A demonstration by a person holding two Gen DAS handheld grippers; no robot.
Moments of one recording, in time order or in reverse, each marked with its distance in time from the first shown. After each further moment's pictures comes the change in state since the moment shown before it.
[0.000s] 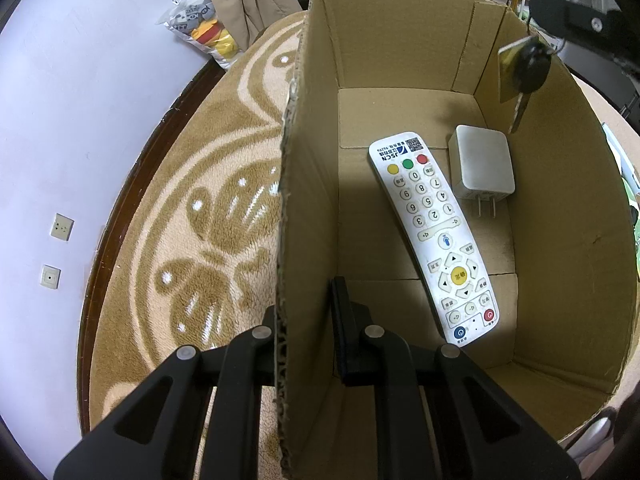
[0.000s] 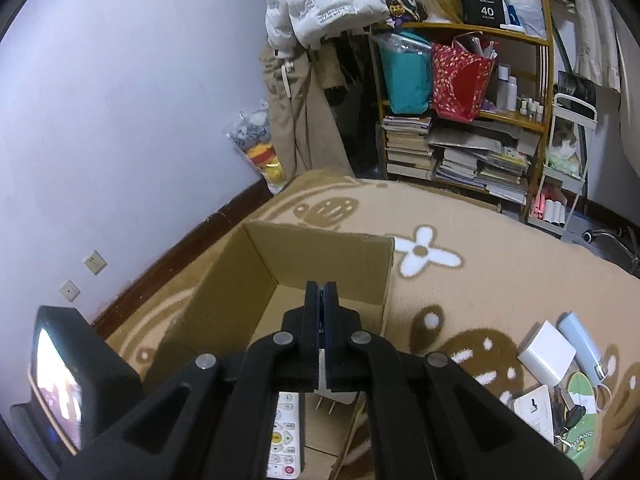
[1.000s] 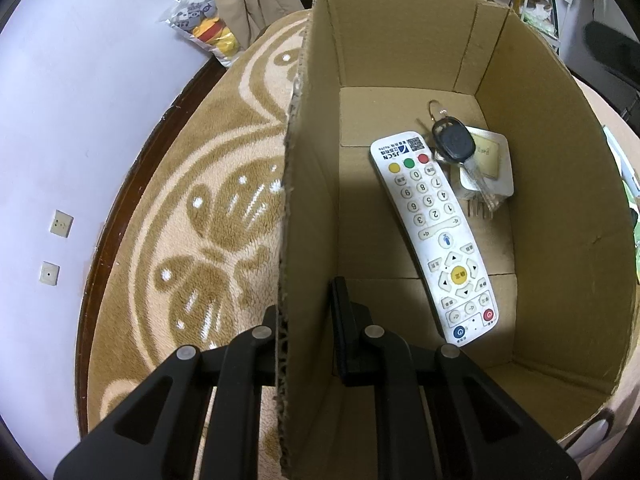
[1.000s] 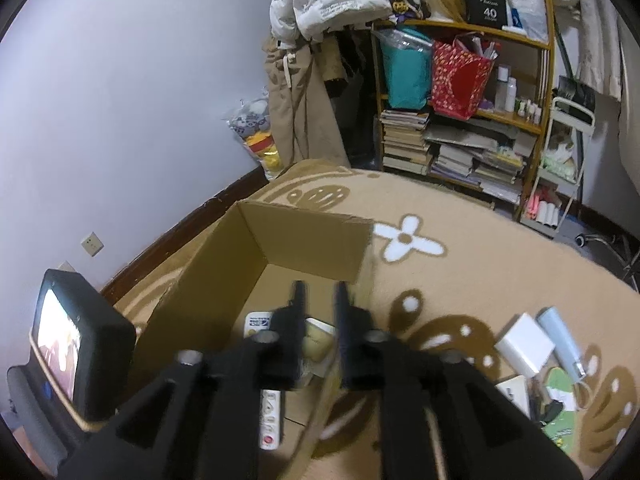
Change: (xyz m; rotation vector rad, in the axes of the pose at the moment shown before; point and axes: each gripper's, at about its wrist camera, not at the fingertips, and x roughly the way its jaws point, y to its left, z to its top) left arm 0.002 0.001 0.001 -0.010 0.007 -0.004; right arm -0.028 -0.012 -0.007 -0.035 0.009 -0.020
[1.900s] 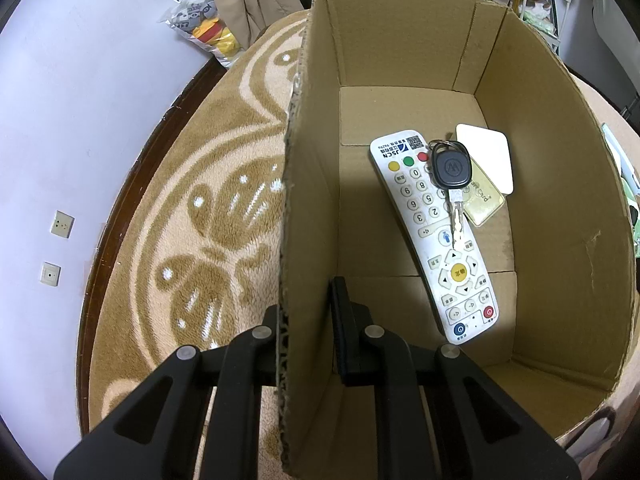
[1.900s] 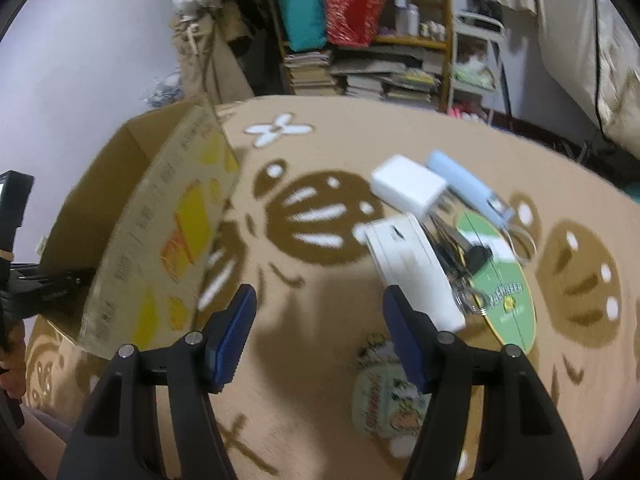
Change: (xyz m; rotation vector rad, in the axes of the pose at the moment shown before) left arm -0.002 -0.002 0.000 0.002 -0.001 0.004; right arm -0.034 -0.095 -0.114 0.230 0.171 -0.196
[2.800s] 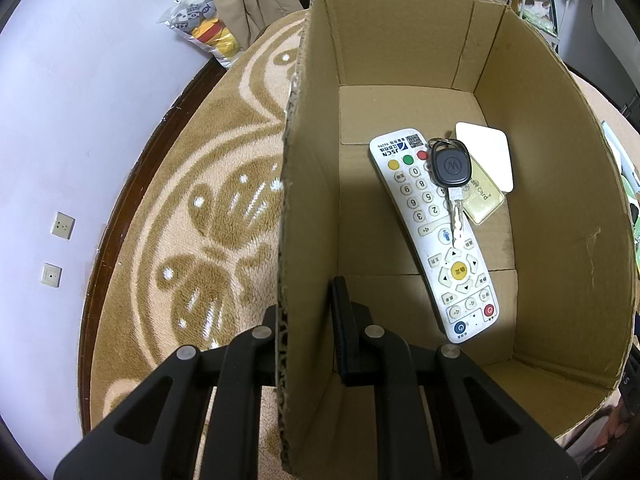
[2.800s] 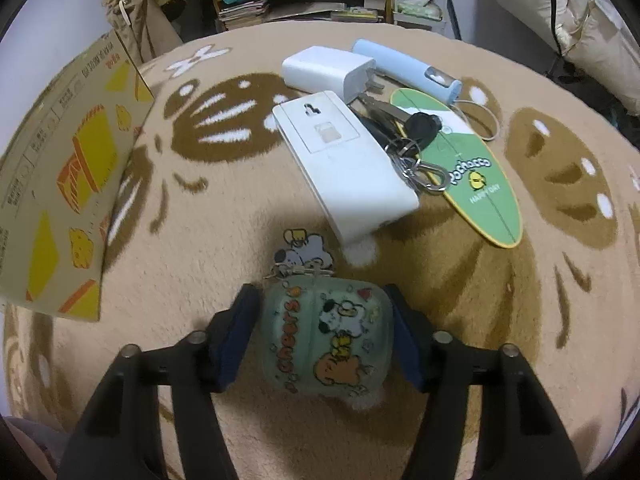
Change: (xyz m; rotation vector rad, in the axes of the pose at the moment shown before) left arm -0.001 0.002 0.001 0.002 0.001 0.002; right arm 0.034 -0.028 -0.050 0.093 0.147 -0.157
